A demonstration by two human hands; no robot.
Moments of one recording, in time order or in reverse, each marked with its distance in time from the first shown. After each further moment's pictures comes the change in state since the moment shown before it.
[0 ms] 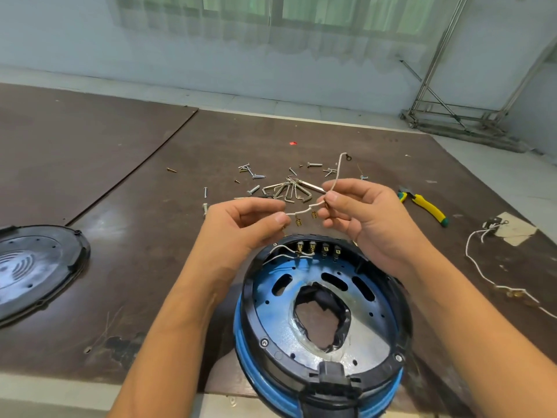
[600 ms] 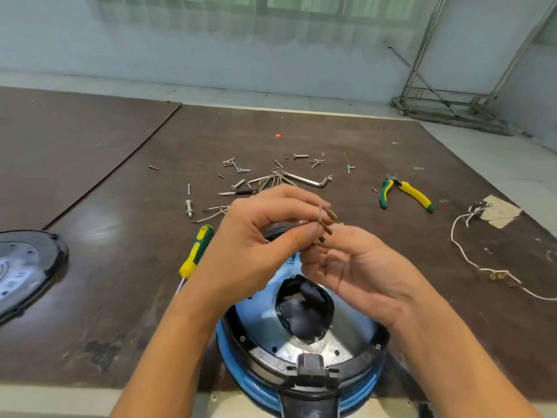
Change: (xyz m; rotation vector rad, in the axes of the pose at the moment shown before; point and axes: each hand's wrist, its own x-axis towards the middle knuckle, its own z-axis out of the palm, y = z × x) left_hand -0.015 0.012 0.039 0.359 -0.381 0.491; right_hand -0.053 0.015 0.004 0.329 -0.131 0.333
